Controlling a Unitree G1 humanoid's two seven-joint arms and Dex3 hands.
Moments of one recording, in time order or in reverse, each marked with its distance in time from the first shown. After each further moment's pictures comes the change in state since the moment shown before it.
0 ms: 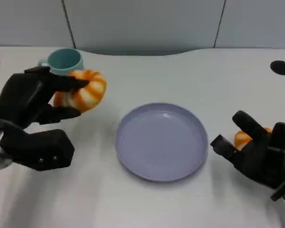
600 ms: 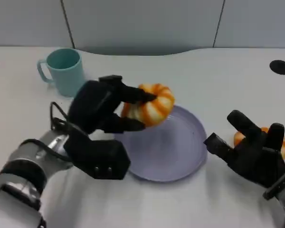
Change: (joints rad) left arm -0.041 -0.260 -0.077 0.040 0.023 -0.005 -0.046; right arm -0.002 0.037 -0.003 -0.014 0.004 -0.035 0.043
